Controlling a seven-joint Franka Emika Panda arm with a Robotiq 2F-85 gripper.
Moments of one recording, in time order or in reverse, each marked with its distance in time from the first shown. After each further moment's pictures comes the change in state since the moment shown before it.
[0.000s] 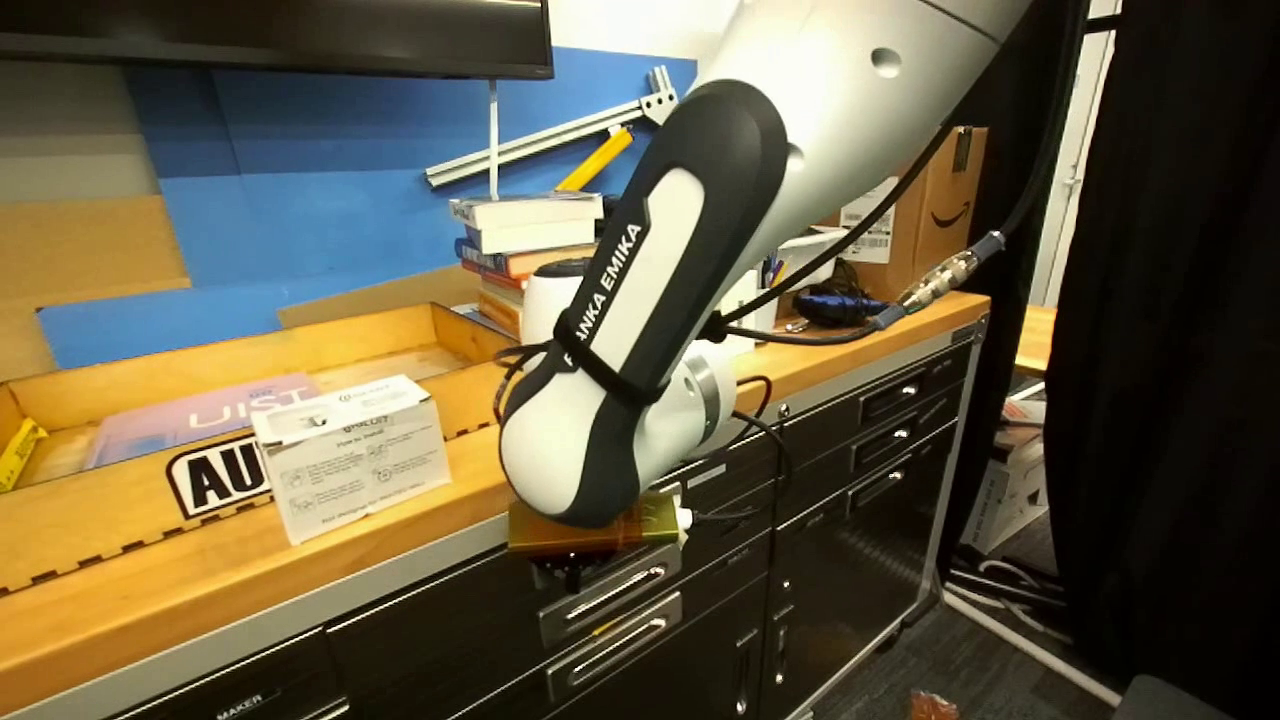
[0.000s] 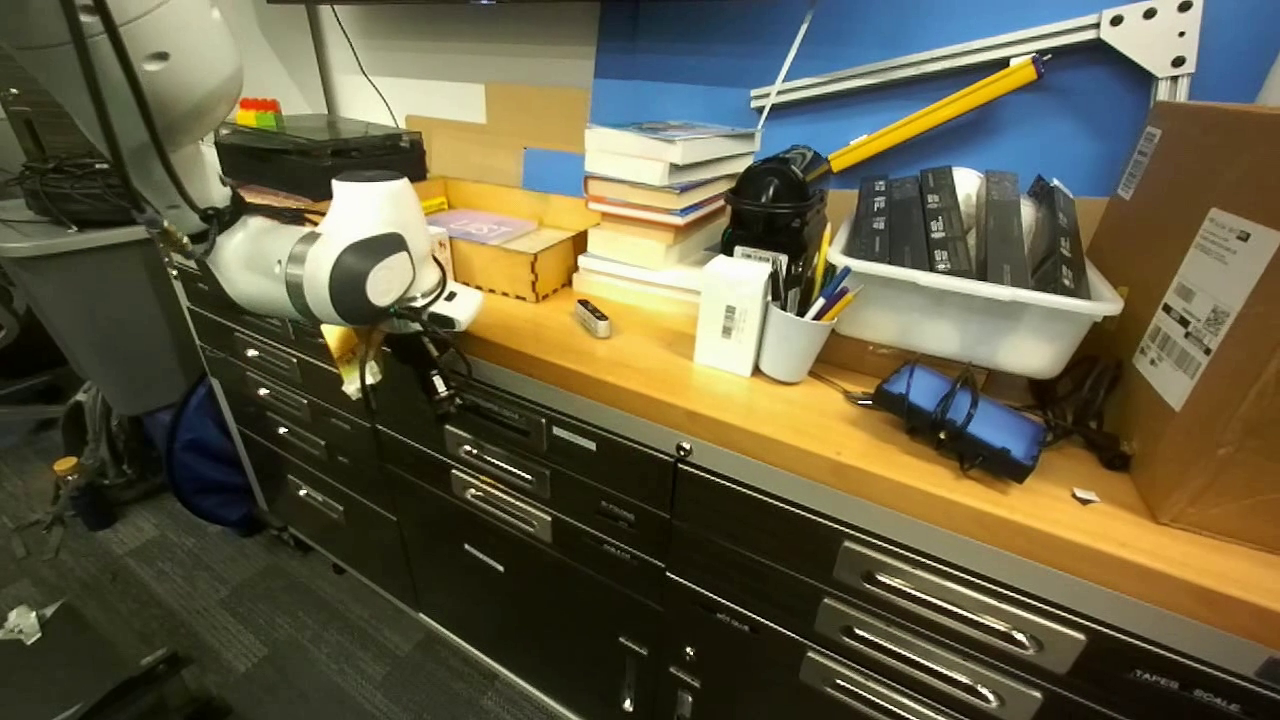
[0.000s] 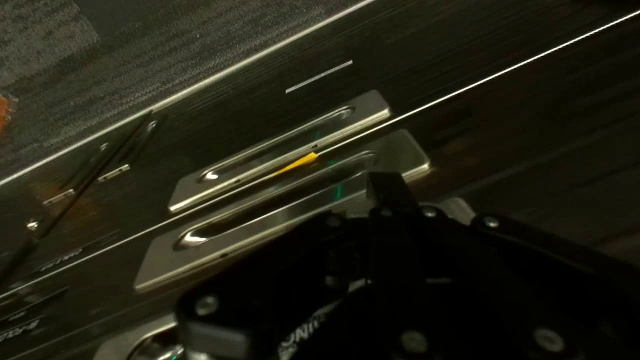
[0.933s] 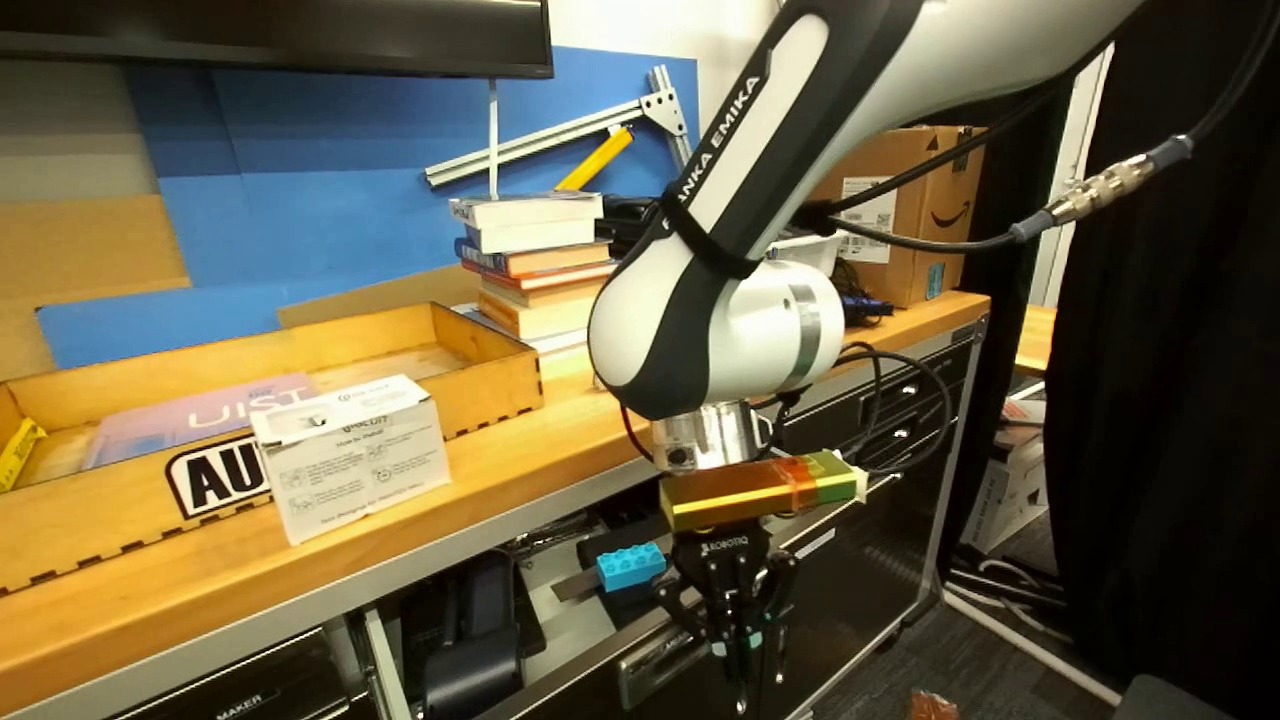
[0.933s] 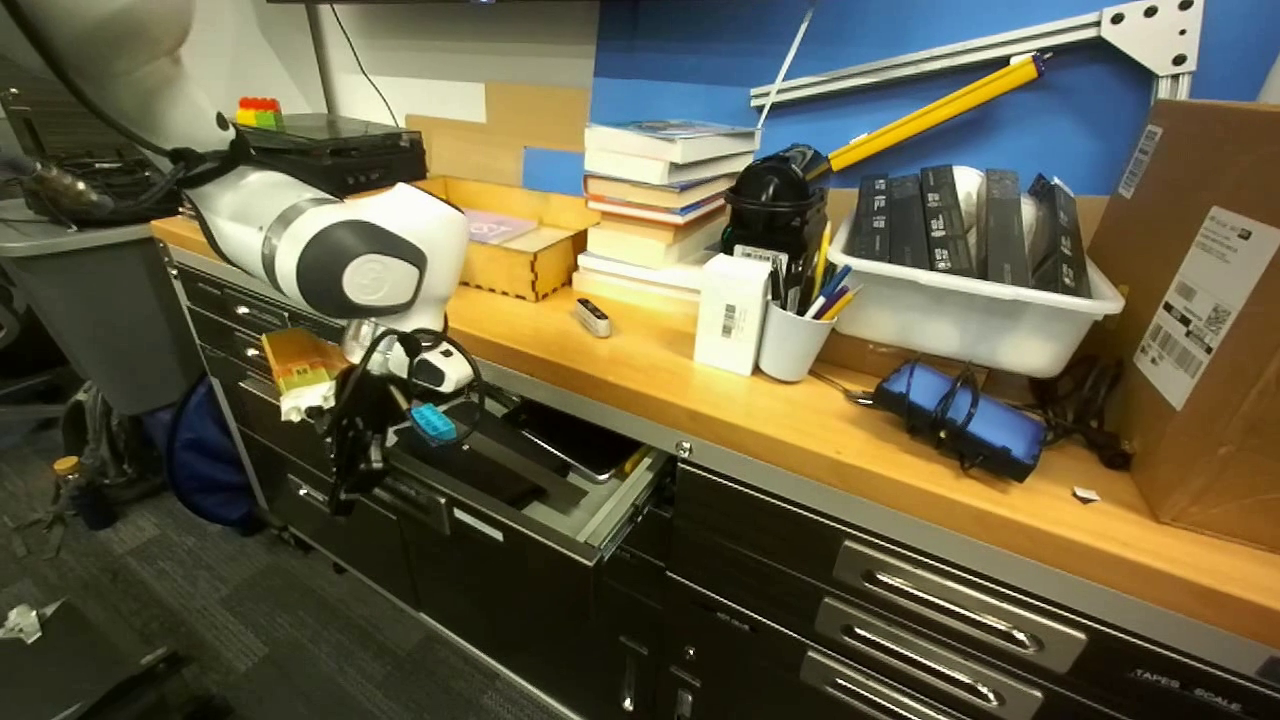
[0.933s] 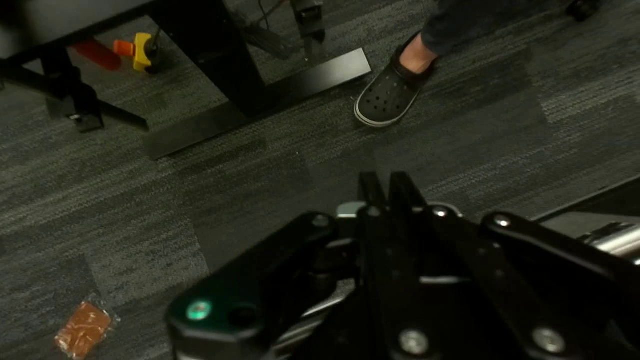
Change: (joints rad) arm -0.231 -0.209 0.114 -0.183 0.250 -0.590 -0.353
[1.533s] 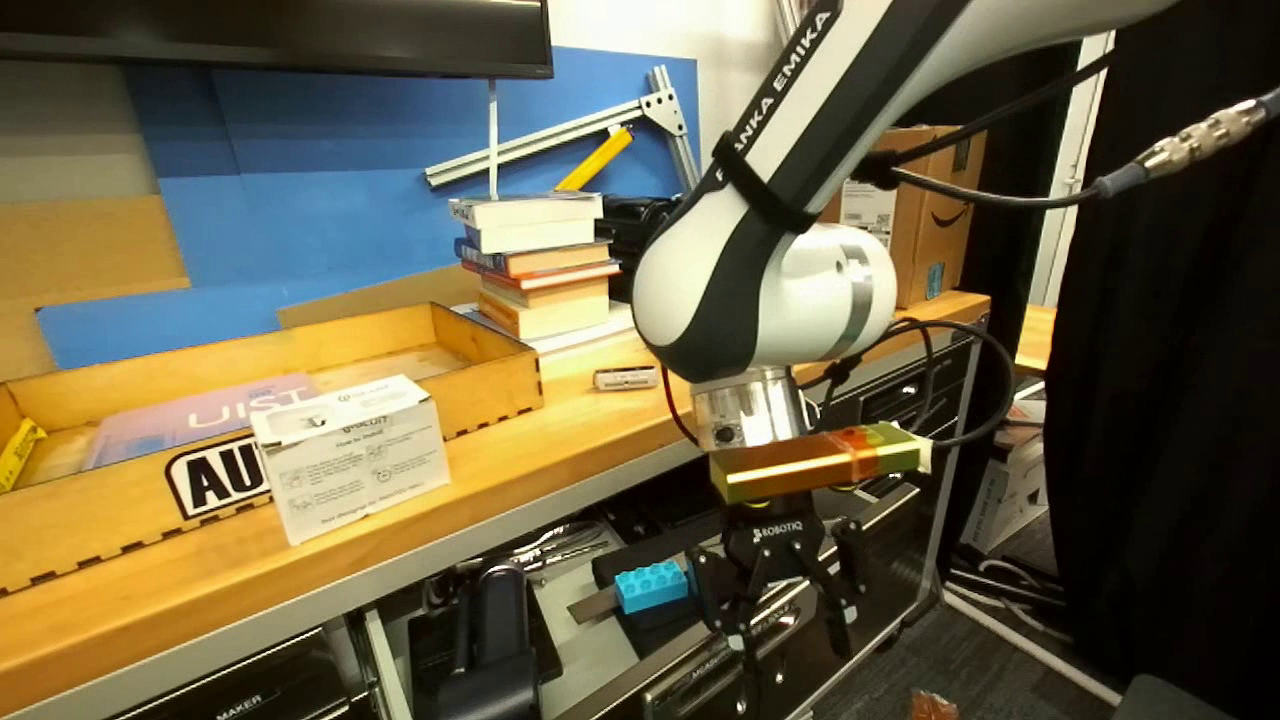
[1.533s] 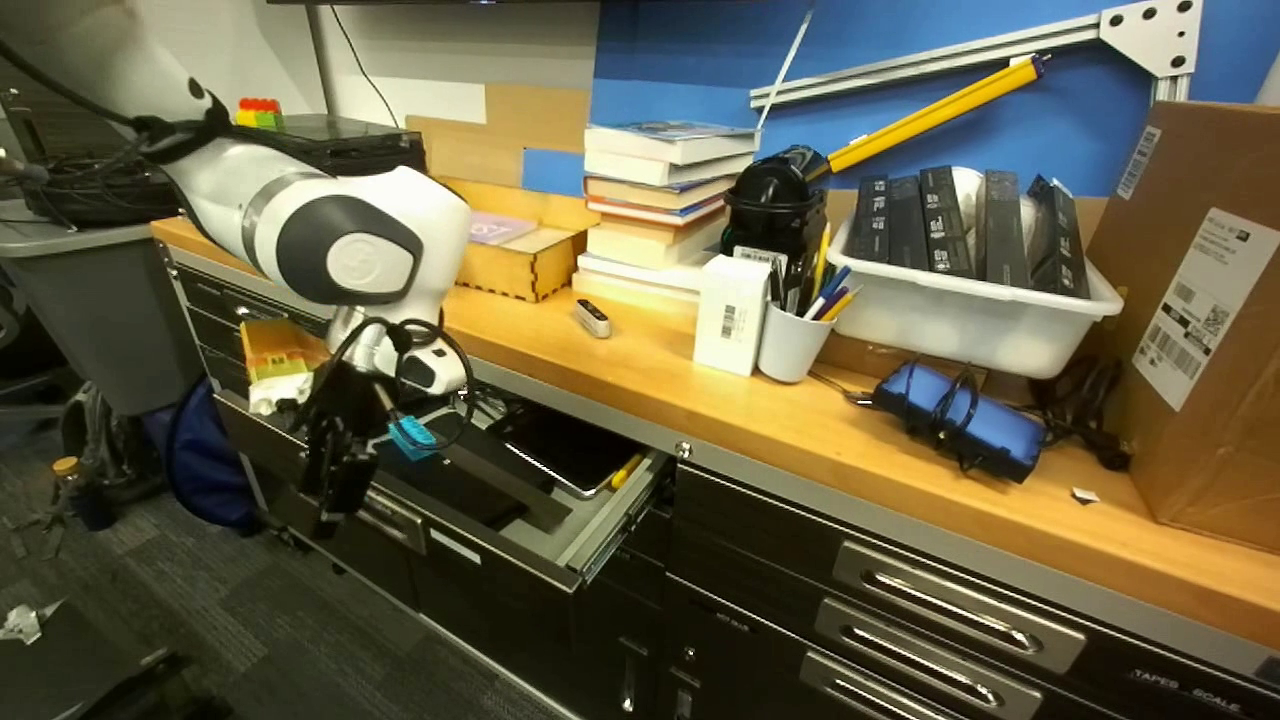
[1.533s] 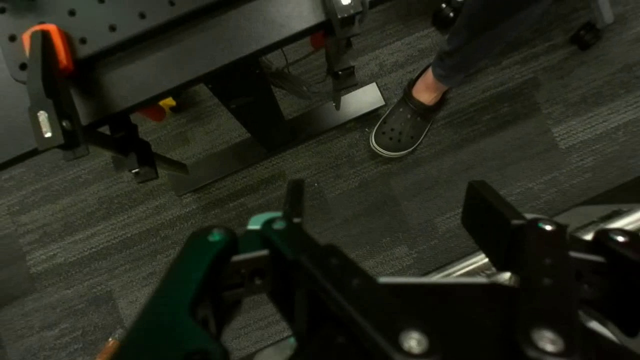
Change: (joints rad) arm -0.028 -0.109 -0.026 -0.076 0.000 -0.114 -0.008
